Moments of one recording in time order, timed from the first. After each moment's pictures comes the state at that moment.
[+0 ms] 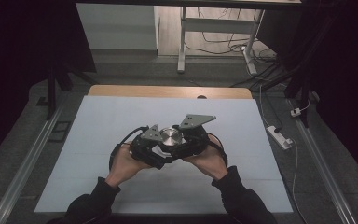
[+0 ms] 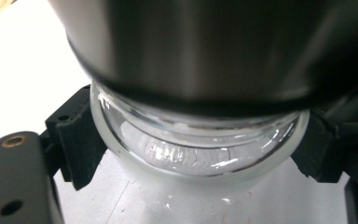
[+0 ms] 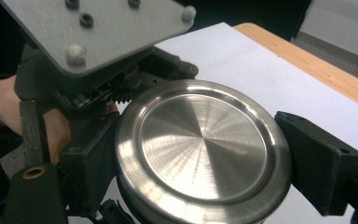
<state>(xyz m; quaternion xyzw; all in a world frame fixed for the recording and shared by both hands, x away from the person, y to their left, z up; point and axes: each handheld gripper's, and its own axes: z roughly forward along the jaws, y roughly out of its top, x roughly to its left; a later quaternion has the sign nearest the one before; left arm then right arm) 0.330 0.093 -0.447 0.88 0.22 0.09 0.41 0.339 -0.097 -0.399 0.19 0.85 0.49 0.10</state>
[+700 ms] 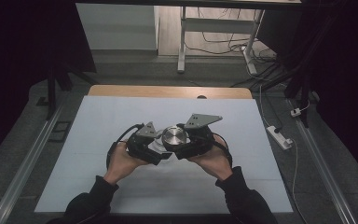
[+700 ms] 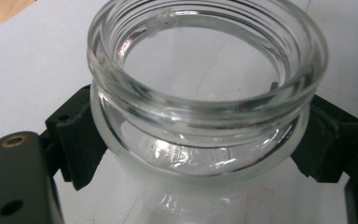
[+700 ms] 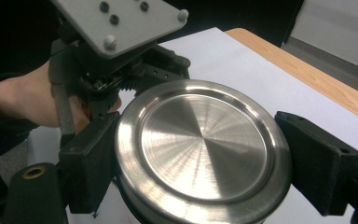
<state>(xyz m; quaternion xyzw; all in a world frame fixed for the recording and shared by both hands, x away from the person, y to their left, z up) 0.339 0.107 -0.452 0.87 0.24 0.10 0.42 0.336 -0.109 -0.393 0.19 0.84 0.49 0.11</state>
